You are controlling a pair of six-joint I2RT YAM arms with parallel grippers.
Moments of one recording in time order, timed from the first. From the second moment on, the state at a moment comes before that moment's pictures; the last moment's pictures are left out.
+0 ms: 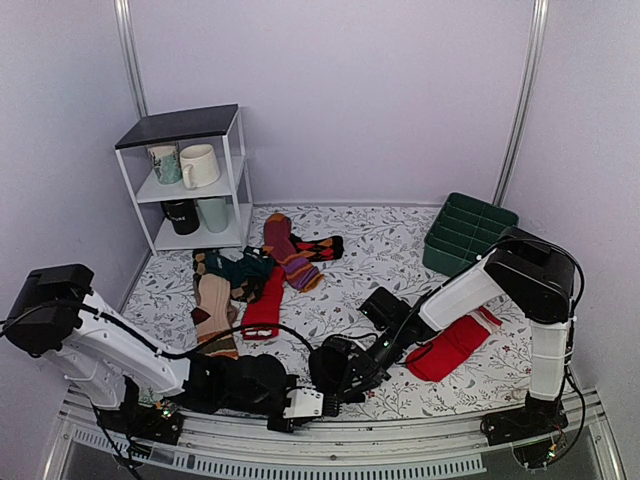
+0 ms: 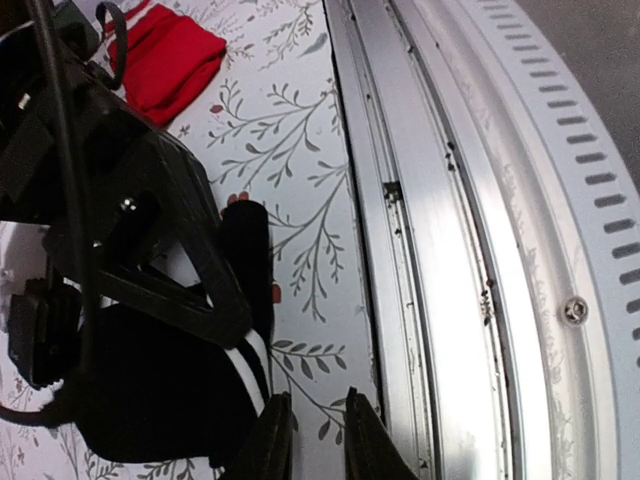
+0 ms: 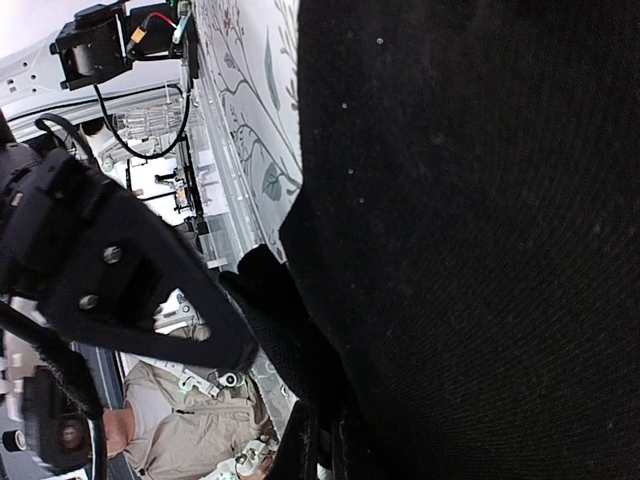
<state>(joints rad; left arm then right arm) -1.43 1.58 0.52 0.38 -0.05 0.35 0.91 2.03 0.92 -0.06 -1.07 0.54</state>
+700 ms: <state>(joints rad) -1.47 1.69 0.51 0.52 -0.26 0.34 0.91 2.03 0.90 -0.01 -1.08 0.57</state>
